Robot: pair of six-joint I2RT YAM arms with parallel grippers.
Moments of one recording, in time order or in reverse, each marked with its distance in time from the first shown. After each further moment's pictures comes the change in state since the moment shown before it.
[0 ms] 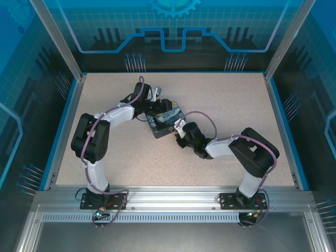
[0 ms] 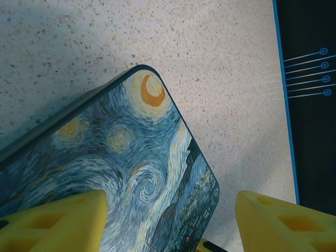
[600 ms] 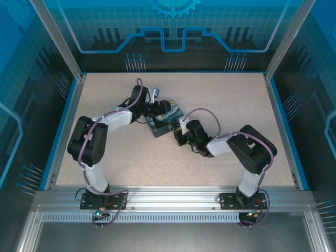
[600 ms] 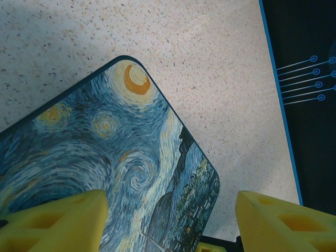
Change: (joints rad) left arm 0.000 -0.054 -0.108 0.130 -0.023 -0.008; right arm -0.058 0.045 -0.008 0.114 -0.191 0.262
